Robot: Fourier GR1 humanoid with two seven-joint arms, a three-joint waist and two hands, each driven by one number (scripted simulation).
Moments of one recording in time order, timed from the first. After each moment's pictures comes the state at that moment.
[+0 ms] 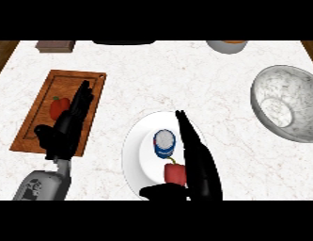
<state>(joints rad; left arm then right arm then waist) -0.17 0.16 -0.16 -1.51 0.06 0.18 0.06 -0.13 -0.01 0.66 -1.79 0.64 -0.35 0.80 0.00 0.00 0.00</state>
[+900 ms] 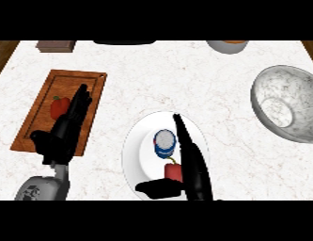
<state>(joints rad) -0.12 0.12 -0.11 -1.54 0.01 0.12 0.06 -0.12 0.00 0.66 -1.60 0.44 -0.51 0.59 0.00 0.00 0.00</state>
